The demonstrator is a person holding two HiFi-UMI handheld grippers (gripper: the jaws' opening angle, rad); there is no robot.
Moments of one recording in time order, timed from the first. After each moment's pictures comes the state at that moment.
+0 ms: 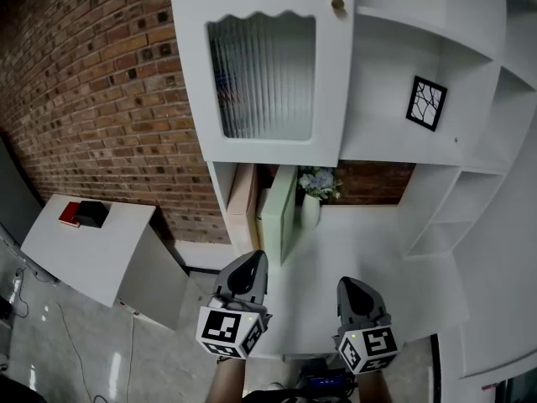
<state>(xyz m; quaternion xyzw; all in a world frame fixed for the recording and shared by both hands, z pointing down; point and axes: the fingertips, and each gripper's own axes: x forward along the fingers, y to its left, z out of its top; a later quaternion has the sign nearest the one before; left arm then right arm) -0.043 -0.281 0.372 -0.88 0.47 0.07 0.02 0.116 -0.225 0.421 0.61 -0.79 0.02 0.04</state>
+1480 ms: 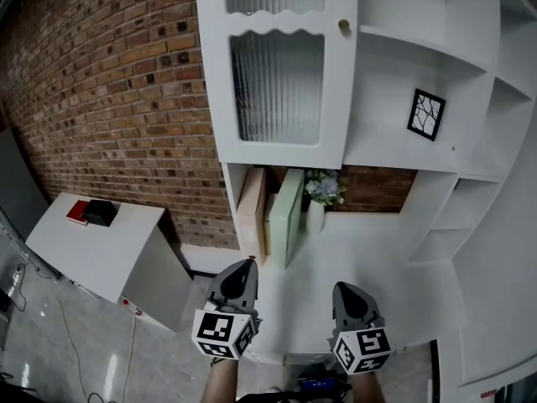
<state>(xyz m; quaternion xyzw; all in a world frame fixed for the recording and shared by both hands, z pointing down) -0.082 -0.253 0.387 -0.86 0.50 0.05 0.01 0.098 -0.204 0.425 0.60 -0.80 0.03 0.03</state>
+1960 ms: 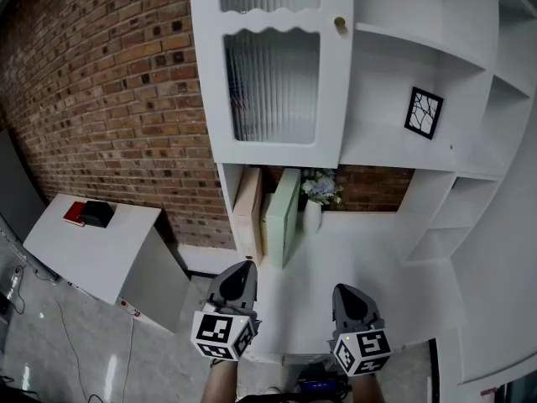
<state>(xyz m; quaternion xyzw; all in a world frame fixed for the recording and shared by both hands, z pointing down) -0.078 -0.256 0.392 -0.87 0.50 0.05 0.00 0.103 -0.203 0.429 0.60 -0.80 0.03 0.04</state>
